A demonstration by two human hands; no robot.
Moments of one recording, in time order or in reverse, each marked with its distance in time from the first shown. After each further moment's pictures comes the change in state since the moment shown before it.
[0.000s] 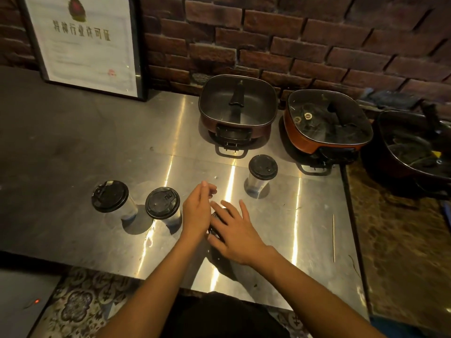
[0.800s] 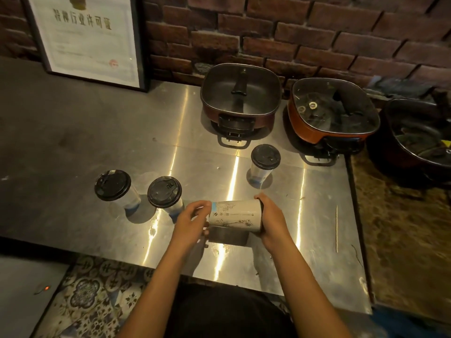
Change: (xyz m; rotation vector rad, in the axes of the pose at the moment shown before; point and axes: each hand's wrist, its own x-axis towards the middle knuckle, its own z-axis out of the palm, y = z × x) left_hand -0.043 -0.026 -0.038 -0.113 -0.169 -0.350; right_hand -0.024 0.018 -0.039 1.601 0.303 1.074
